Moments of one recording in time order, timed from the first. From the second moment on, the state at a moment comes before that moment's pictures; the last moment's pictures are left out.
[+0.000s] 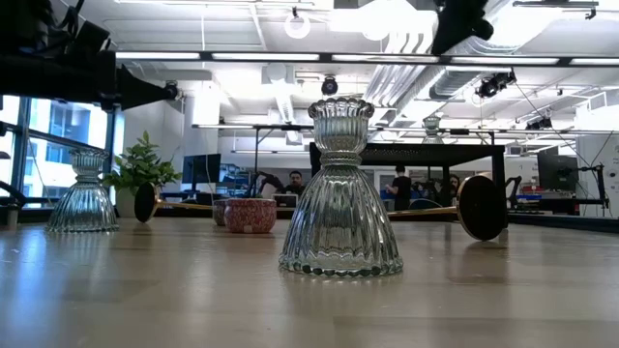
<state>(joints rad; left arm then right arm) 0.50 0.01 0.05 0.11 -0.07 0.11 -0.78 1.25 1.60 -1.09 0.01 0.05</state>
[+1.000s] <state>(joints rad) 0.50 0.01 0.05 0.10 -0.06 0.10 -0.79 1.03 0.67 -0.23 0.19 0.29</state>
